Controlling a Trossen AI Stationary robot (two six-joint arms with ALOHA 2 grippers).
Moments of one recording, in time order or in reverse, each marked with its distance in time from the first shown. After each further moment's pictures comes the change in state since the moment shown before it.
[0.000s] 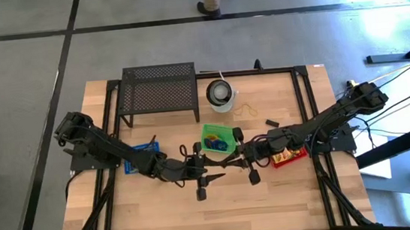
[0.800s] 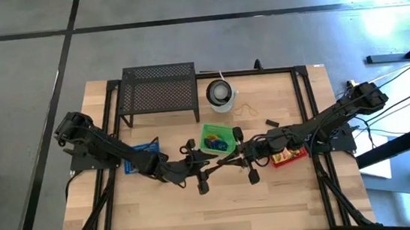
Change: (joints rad) left arm -0.003 0.000 0.000 -0.158 -0.185 -0.150; right arm 0.000 0.000 0.000 -0.004 0.003 0.001
